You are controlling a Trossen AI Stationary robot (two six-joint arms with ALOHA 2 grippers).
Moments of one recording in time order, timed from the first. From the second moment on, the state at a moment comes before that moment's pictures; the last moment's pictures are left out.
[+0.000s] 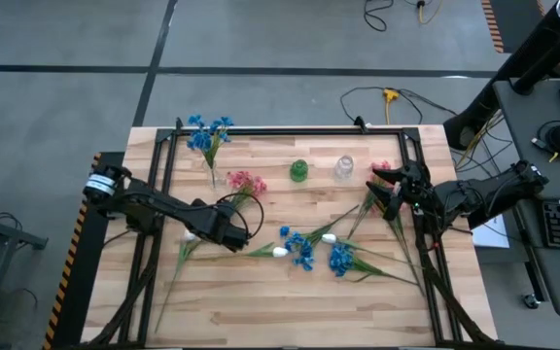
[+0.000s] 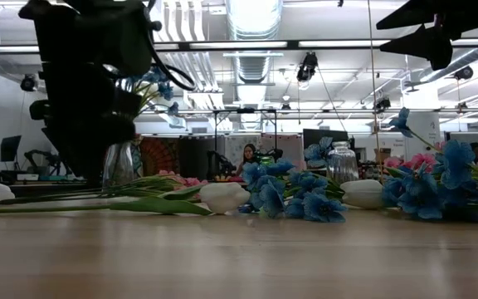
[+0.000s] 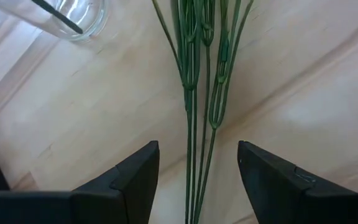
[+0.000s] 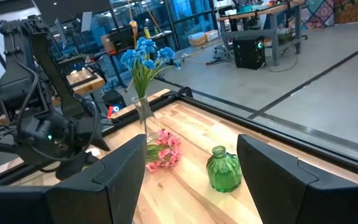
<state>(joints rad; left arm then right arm) -0.25 1.64 0.92 -0.97 -0.40 -1.18 0.32 0.47 0.43 -0.12 0.80 0.37</state>
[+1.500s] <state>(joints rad) -0.21 1.67 0.83 -0.81 -0.44 -1.17 0.32 0.47 0.43 -0.12 0.78 0.36</state>
